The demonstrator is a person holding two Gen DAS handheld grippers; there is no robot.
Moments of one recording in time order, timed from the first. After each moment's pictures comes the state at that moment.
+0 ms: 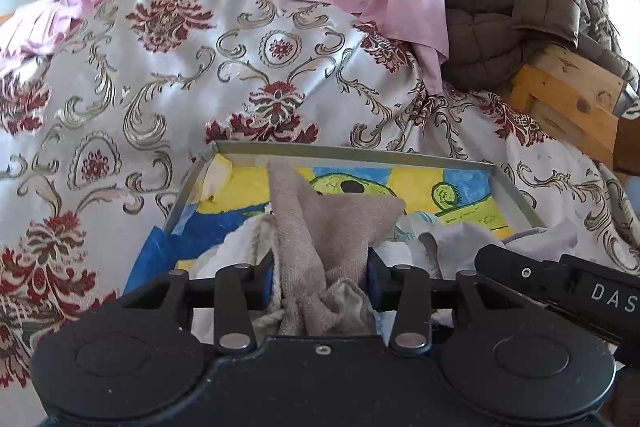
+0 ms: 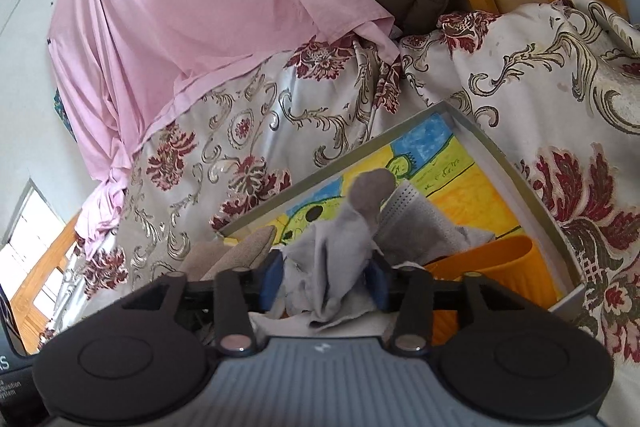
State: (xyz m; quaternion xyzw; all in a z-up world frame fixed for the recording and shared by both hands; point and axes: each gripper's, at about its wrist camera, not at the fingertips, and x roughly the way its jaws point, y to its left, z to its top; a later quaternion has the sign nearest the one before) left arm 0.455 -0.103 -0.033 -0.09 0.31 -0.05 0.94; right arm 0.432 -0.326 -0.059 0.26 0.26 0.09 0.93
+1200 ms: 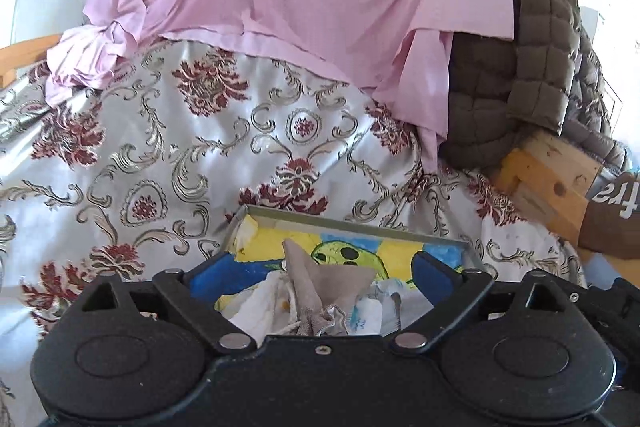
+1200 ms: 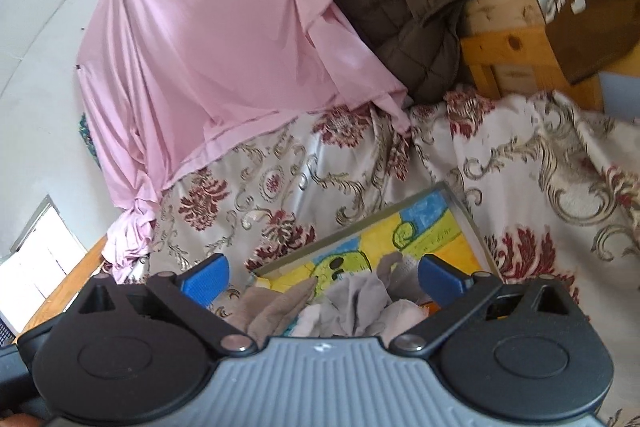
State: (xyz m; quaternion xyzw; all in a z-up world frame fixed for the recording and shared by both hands) left arm 0.386 -0.081 0.046 -0.13 0.24 -0.02 0.96; right arm 0.363 -0.339 0.020 0.24 0.19 0.09 0.95
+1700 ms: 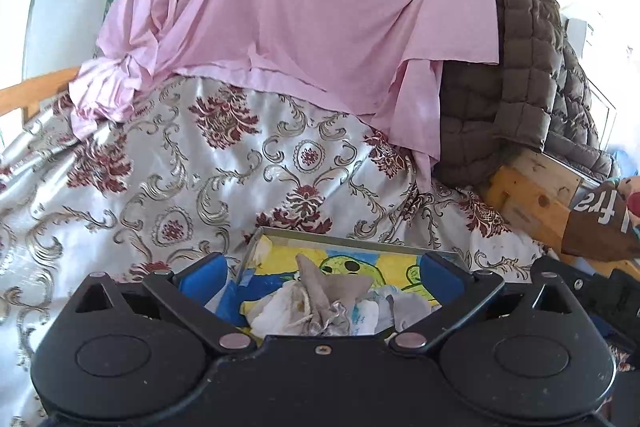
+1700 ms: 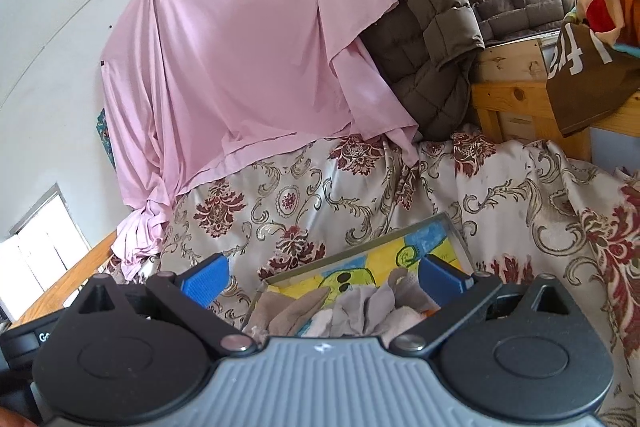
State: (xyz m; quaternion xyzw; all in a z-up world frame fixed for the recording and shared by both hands) left arm 0.324 -0.076 0.081 -0.11 0.20 -0.01 0.97; right arm 0.311 -0.328 0.049 0.20 0.16 0.09 0.96
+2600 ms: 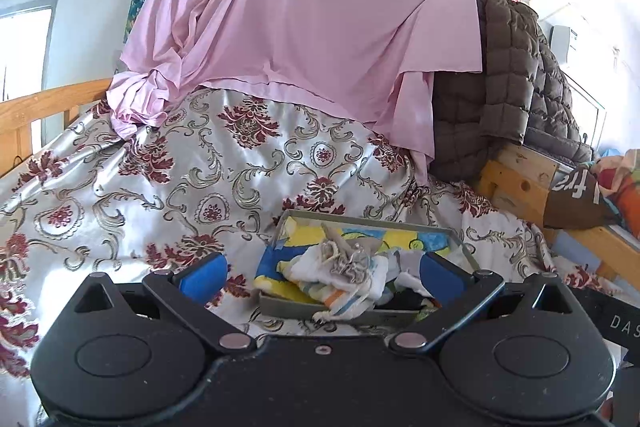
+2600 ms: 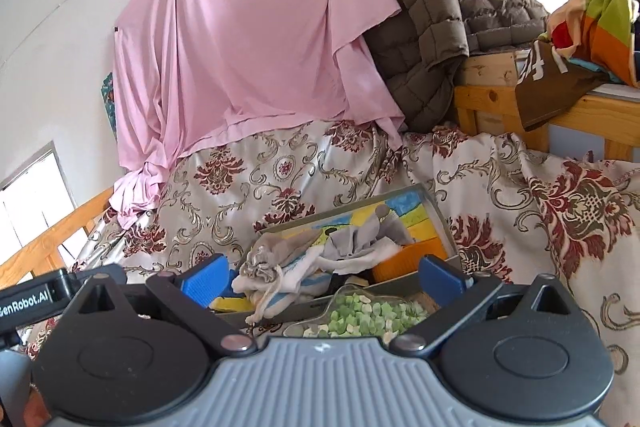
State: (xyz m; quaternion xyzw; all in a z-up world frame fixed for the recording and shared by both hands) left arm 0.201 -0.051 0.066 -0.10 0.18 -0.01 0.98; right arm 0.207 -0.297 0.030 0.14 0.16 0.06 0.98
